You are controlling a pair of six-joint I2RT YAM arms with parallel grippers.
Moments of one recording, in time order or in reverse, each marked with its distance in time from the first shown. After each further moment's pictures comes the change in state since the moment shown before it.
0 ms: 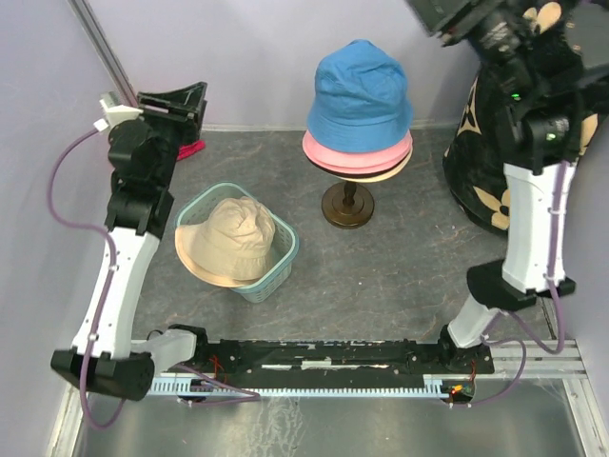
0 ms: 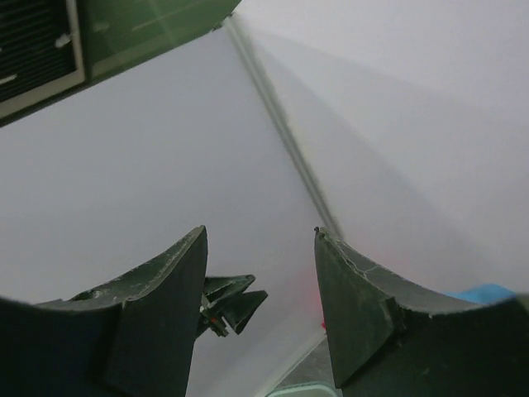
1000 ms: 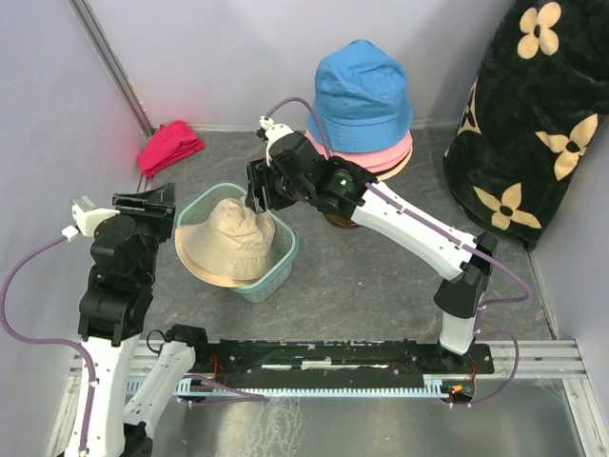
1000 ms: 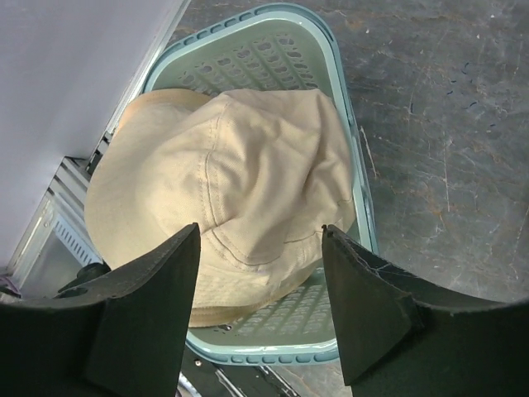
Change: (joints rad) left arm 0.000 -0.573 -0.293 -0.589 -0.316 0.077; right arm 0.779 0.183 -0.535 -0.375 0.489 -0.312
